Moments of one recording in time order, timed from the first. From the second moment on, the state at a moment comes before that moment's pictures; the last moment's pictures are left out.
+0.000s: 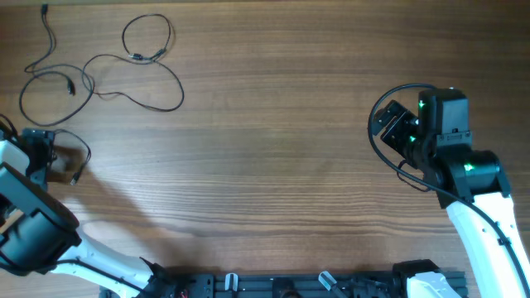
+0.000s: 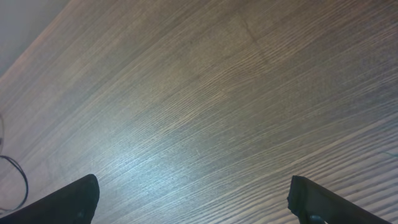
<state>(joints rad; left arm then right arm) 0.79 1.97 1.22 -0.43 -0.02 -0.68 0.13 1.11 1.02 -0.84 0.06 0.73</state>
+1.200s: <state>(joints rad) 0.16 1.27 1.13 -0.74 0.17 -0.59 0.13 0.65 1.02 -0.88 0.30 0.60</state>
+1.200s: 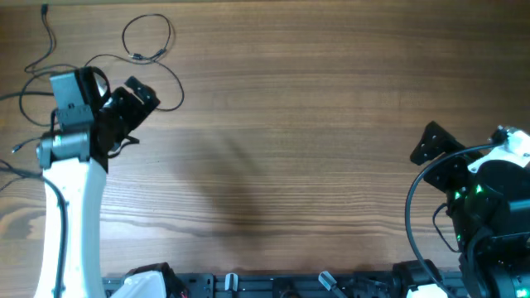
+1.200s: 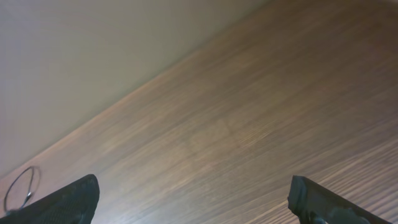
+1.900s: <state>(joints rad) -0.09 0.50 0.89 -0.85 0.17 -0.36 0.13 0.65 1.03 -0.89 0.36 0.60</state>
